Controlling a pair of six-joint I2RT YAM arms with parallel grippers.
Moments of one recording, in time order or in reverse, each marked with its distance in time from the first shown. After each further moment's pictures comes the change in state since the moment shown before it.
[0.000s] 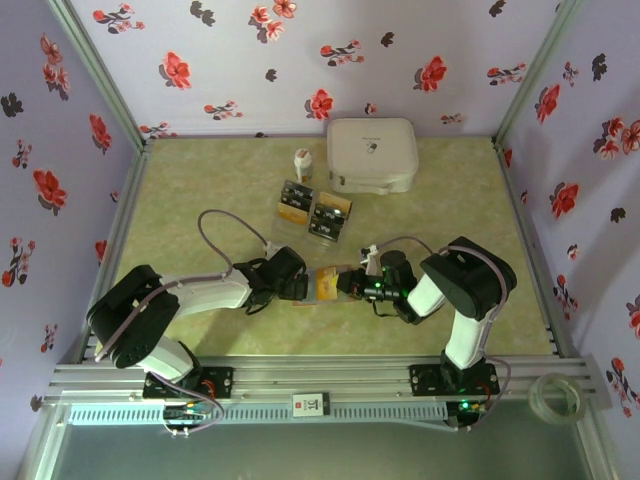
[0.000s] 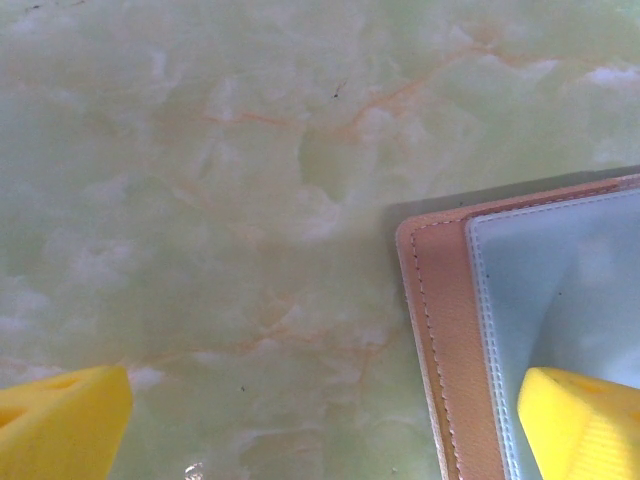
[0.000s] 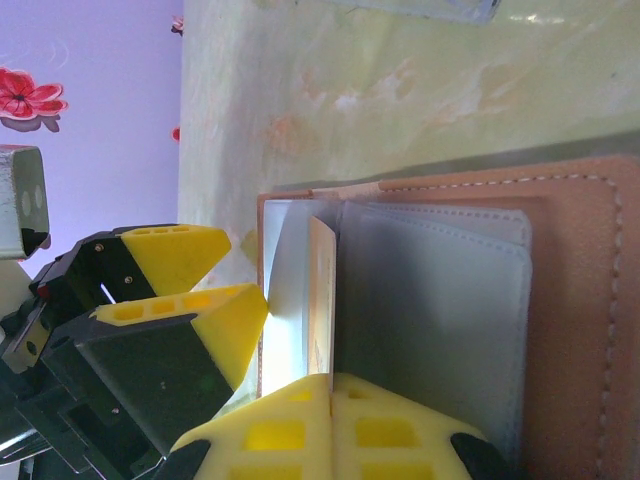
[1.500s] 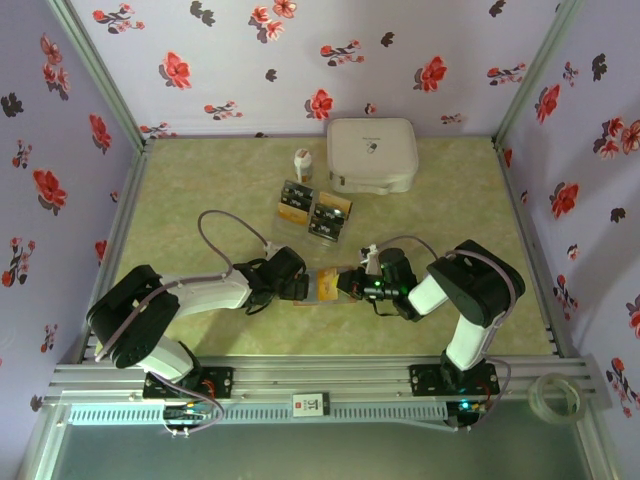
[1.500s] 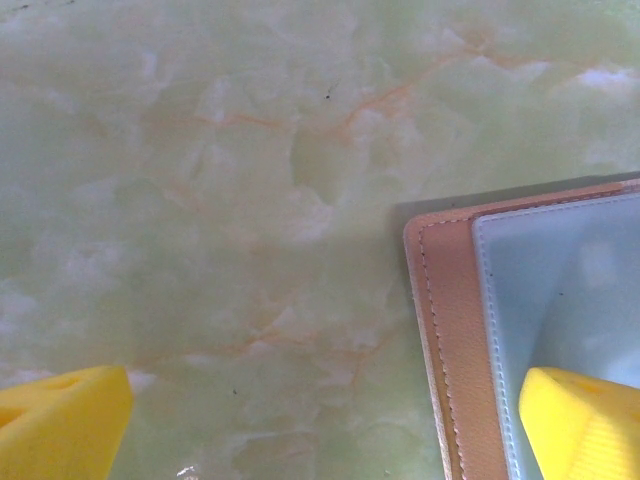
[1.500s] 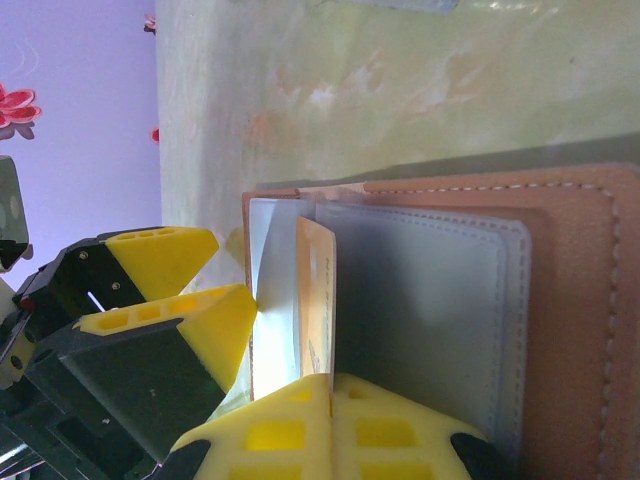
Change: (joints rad) left arm 0.000 0.000 -0.005 0.015 0.006 0.000; right arm 0.000 -0.060 0.021 -0.142 0.012 0.005
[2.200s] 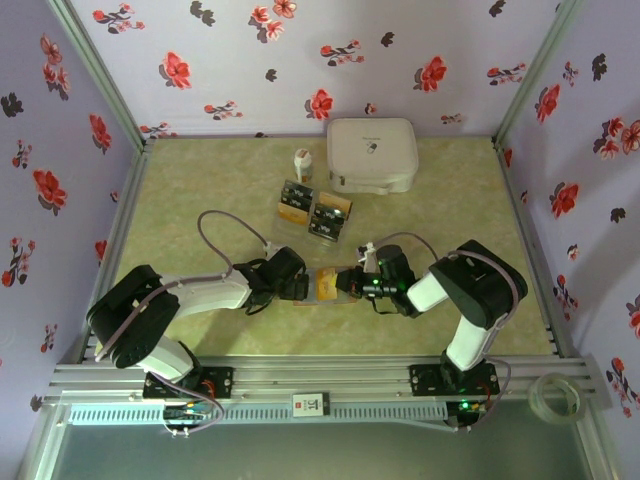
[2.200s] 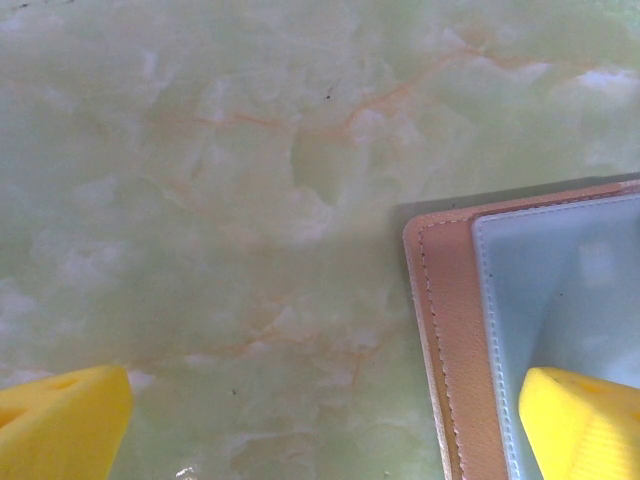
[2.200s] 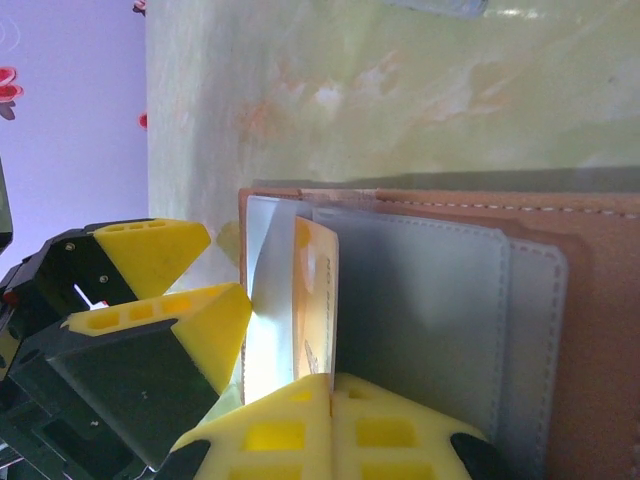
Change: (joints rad) left arm 0.000 0.000 -0.003 0.004 0.000 -0.003; right arm -0.010 -0.018 0.036 -0.096 -0.009 -0.068
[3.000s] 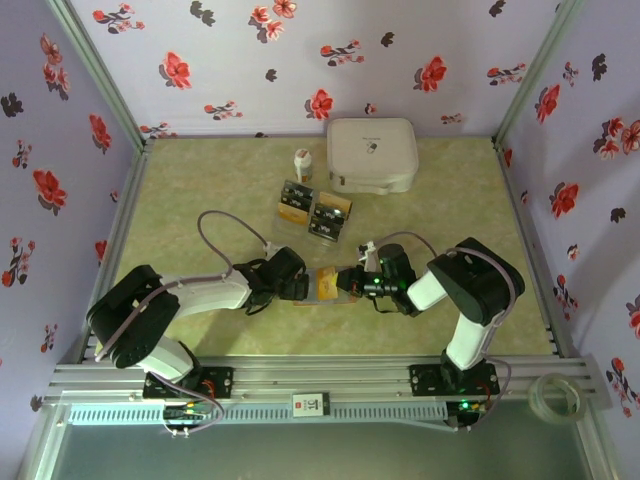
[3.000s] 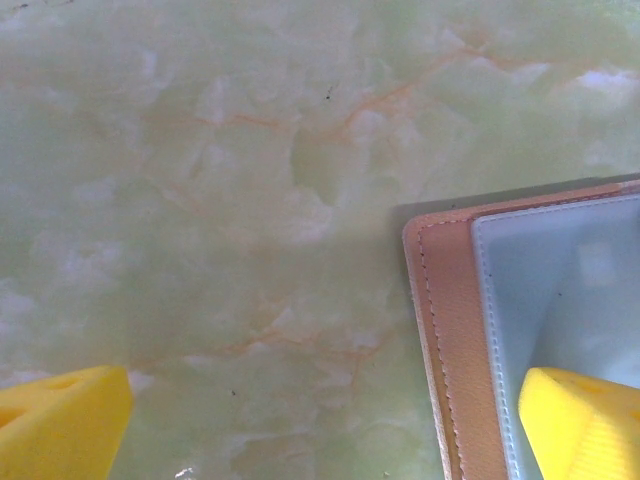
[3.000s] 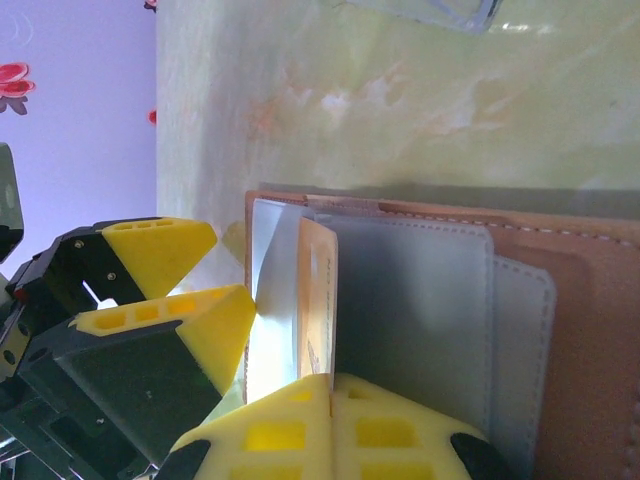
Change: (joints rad) left arm 0.000 0.000 -0.001 0.003 0.000 0.000; right arm -0.019 0.031 0.003 0.041 -0.037 -0.010
